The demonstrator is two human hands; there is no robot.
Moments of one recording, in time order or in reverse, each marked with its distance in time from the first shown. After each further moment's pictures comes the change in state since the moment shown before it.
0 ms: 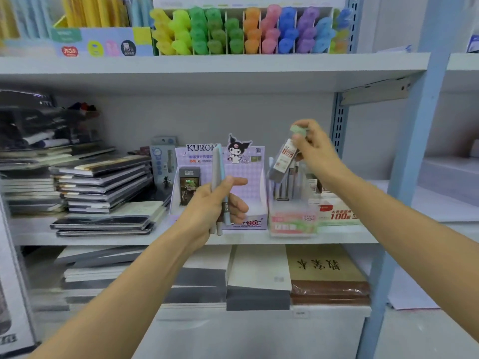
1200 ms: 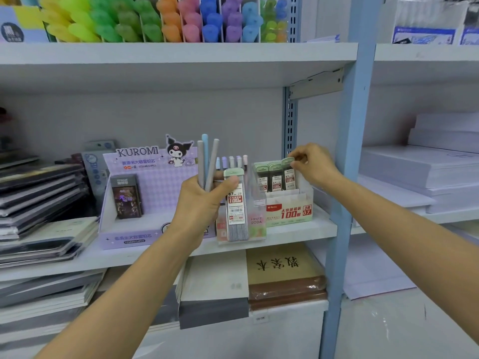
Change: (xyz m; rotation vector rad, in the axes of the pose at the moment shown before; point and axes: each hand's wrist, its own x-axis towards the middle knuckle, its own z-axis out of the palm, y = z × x) left_hand 0.037 -0.004 0.092 0.049 0.153 0.087; right_hand 0.007 0.085 -0.102 -0.666 0.053 0.155
